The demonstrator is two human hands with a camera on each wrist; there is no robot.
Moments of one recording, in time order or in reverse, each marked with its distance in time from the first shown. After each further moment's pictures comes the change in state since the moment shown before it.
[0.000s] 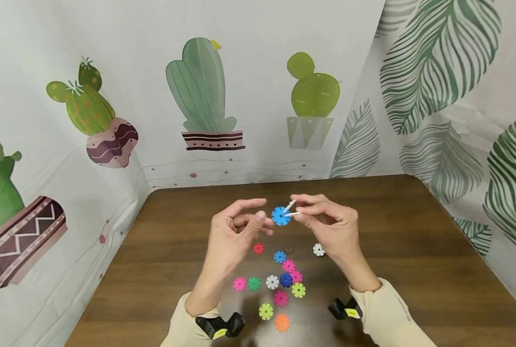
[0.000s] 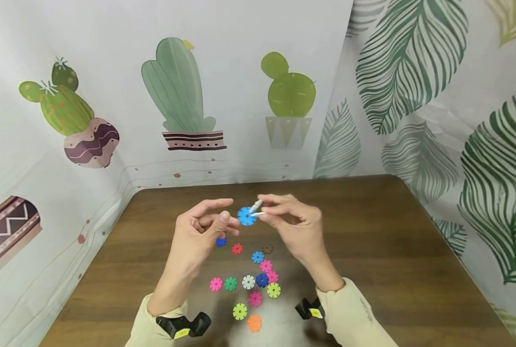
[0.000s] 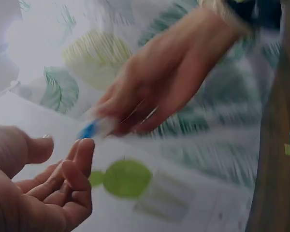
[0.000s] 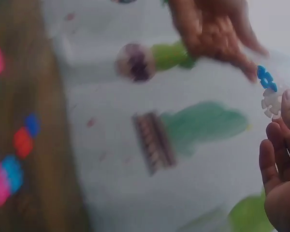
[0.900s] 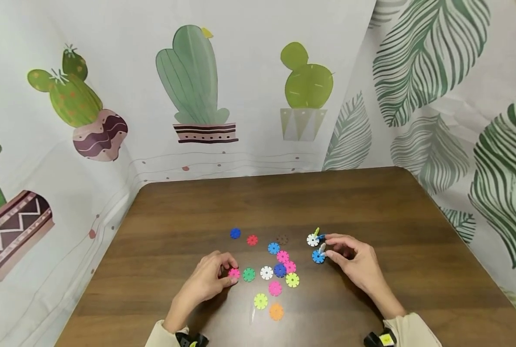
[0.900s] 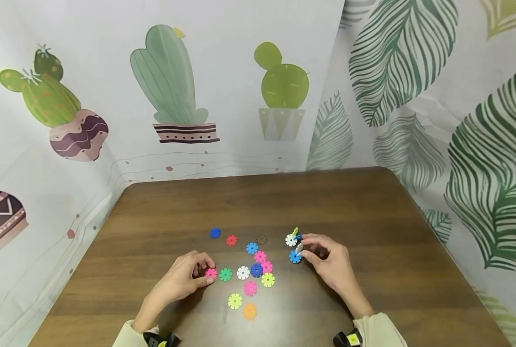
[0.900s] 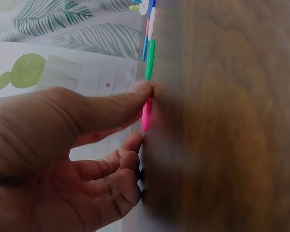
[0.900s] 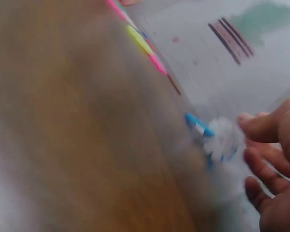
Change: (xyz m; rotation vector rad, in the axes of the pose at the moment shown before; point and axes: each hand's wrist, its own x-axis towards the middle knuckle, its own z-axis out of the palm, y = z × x) left_hand -0.054 -0.140 -0.068 0.811 -0.360 -0.103; right_hand -0.119 0.046 -0.092 -0.681 -0.074 0.344
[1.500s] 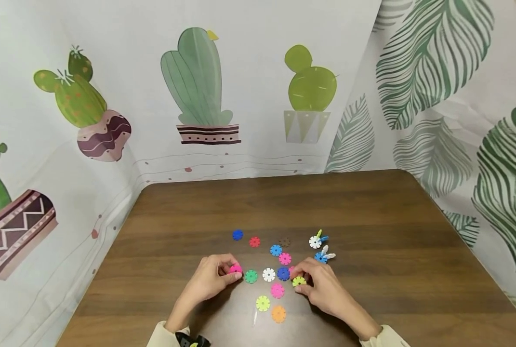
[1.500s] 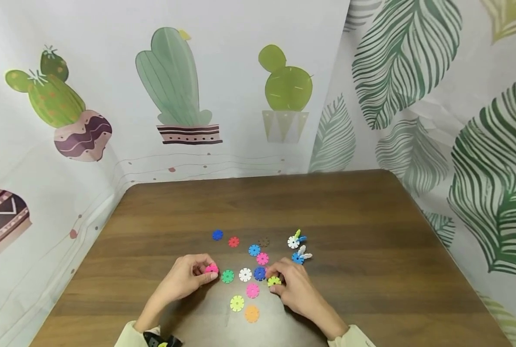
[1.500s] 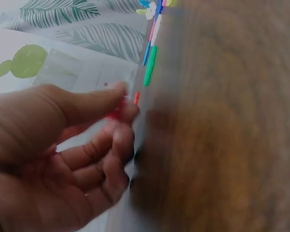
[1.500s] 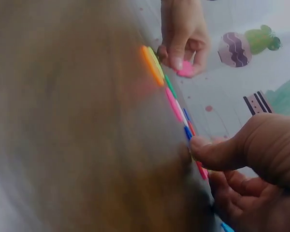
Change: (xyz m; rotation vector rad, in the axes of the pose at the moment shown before) left_hand 0.005 -0.005 0.004 -0.204 0.015 -0.032; right_hand -0.020 -0.052 0.056 -0.141 -0.404 0.008
